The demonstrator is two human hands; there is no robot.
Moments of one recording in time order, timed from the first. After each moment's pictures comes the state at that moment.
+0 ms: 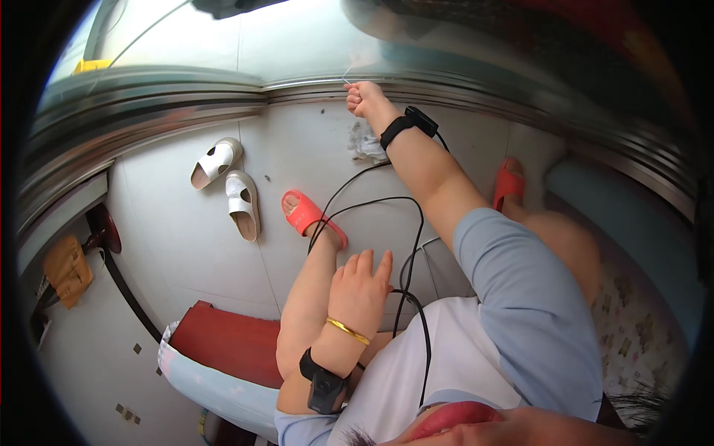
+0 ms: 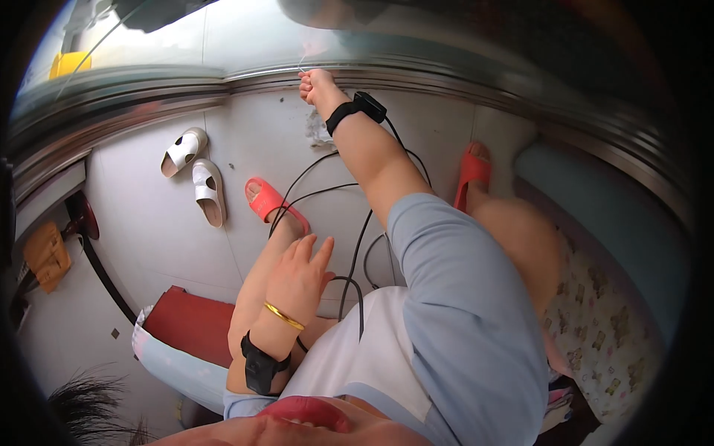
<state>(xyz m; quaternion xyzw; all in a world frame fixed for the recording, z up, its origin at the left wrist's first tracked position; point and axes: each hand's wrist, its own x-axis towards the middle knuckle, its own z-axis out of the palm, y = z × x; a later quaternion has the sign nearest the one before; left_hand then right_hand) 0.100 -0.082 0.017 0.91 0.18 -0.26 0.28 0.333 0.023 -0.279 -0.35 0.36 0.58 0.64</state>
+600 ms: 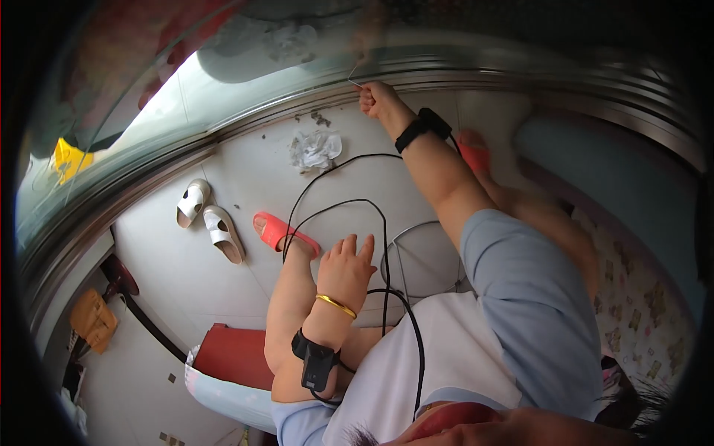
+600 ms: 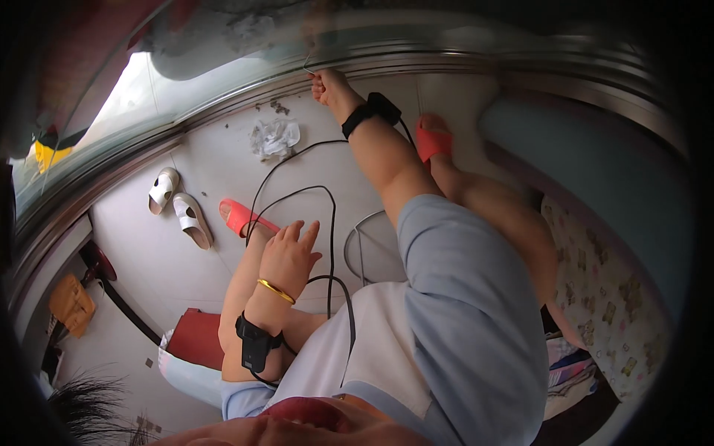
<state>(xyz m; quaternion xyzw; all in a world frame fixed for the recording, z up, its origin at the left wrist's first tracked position) 0.166 -0.146 -0.018 0.92 0.08 -0.33 0.21 0.419 -0.147 -0.293 -0.38 0.35 0.53 0.67</state>
